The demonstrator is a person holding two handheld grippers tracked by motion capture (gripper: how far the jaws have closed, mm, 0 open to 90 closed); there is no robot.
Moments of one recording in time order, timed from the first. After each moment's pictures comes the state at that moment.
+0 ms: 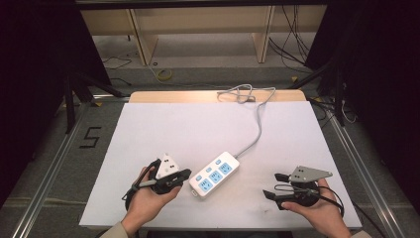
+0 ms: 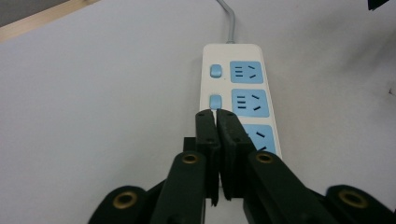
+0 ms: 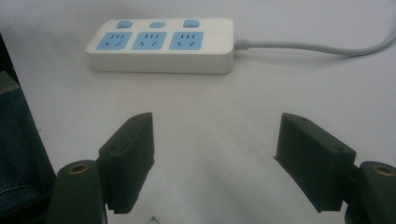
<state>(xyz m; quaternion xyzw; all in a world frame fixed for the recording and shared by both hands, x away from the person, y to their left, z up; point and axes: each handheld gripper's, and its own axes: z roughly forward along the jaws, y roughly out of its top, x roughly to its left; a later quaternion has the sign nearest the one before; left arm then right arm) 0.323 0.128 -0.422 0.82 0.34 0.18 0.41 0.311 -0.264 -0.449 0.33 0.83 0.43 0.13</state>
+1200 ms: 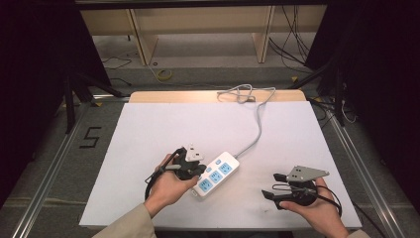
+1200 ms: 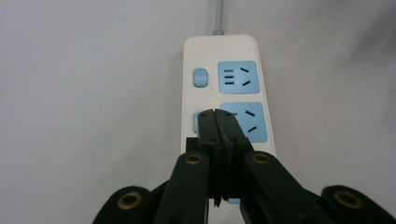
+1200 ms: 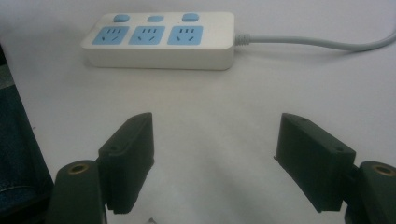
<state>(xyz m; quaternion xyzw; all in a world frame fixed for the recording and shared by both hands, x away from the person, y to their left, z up) 0.360 0.079 -0.420 0.87 0.33 0.15 0.34 0.313 -0.261 -0.451 0.33 0.84 0.42 0.13</state>
